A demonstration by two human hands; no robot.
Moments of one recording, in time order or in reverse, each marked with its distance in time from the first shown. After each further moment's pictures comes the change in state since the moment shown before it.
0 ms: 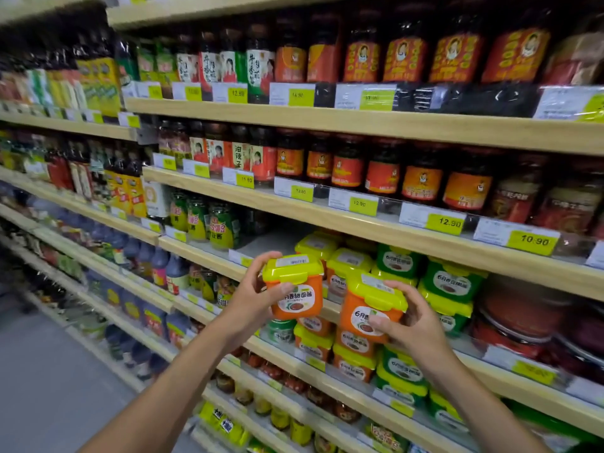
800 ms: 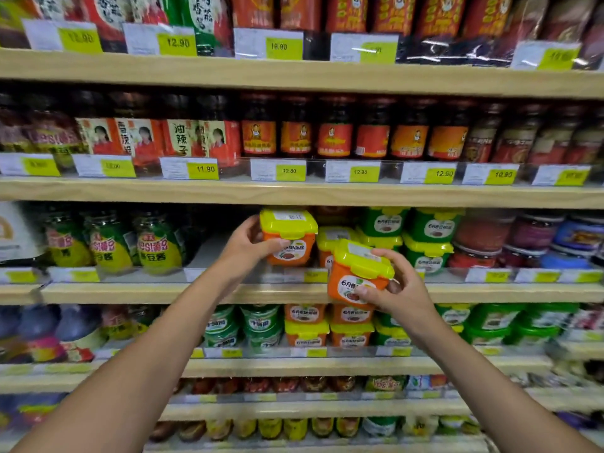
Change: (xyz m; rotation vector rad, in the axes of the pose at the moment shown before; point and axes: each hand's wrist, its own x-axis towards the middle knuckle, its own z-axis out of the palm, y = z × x) left_hand 0.167 0.006 -0.084 0.248 -0.358 0.092; right_hand 0.003 0.015 0.118 -0.100 0.412 -0.043
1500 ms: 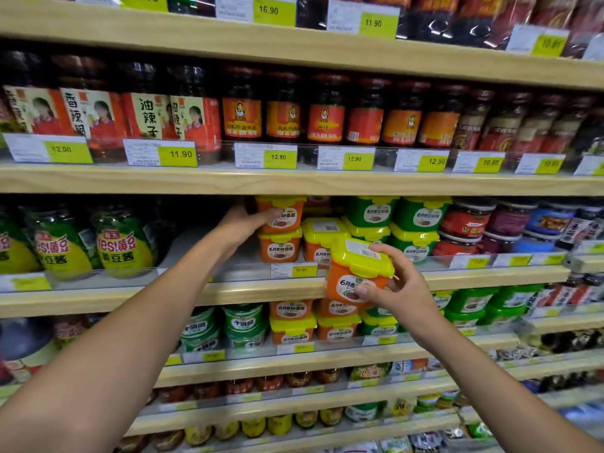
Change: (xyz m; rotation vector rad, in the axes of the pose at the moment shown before) left_hand 0.072 -0.019 -0.005 0.119 -0.096 -0.038; right_hand -0.007 0.004 0.005 -0.011 0.073 0.011
